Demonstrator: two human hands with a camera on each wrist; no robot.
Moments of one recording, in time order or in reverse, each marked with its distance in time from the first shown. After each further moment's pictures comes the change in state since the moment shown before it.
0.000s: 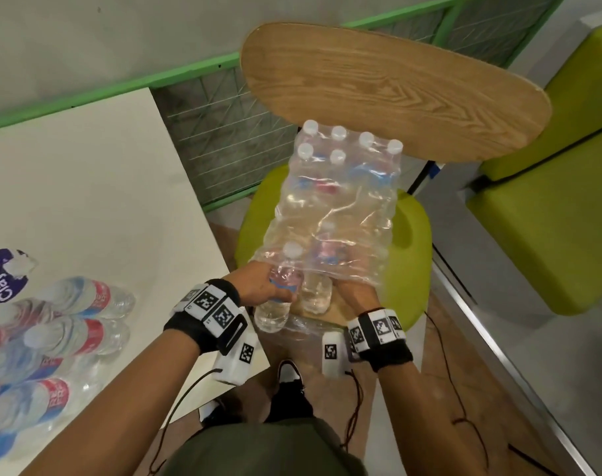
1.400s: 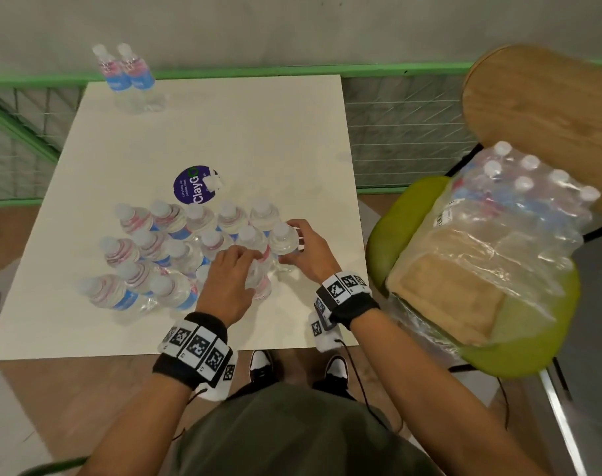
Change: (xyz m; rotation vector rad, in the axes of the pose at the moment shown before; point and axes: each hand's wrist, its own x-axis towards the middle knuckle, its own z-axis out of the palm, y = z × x) left_hand -0.193 -0.222 0.016 0.159 0.886 -0.132; right_hand -0.063 -0.112 0.261 -0.113 -0.468 -0.696
